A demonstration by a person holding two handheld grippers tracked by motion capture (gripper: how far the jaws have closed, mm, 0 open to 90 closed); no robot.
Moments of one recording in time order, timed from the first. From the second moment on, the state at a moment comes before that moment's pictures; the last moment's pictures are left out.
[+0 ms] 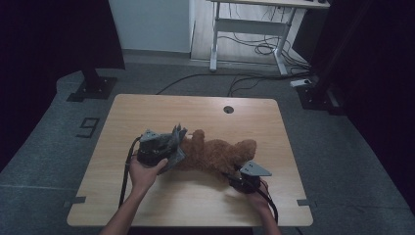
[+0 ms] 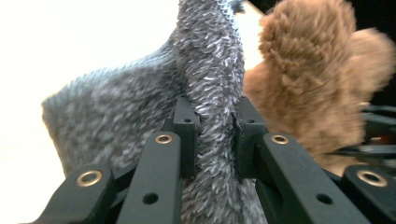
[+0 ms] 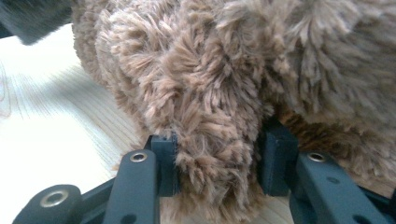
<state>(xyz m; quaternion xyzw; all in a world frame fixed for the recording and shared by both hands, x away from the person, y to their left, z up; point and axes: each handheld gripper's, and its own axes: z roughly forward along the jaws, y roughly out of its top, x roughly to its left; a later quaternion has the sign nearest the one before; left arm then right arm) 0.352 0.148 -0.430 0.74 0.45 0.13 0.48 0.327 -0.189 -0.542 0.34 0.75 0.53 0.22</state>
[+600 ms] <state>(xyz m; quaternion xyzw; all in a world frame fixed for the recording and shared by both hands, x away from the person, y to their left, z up) 0.357 -0.013 -0.401 0.81 0.34 0.08 0.47 0.325 -0.189 -0.544 0.34 0.75 0.53 0.22</state>
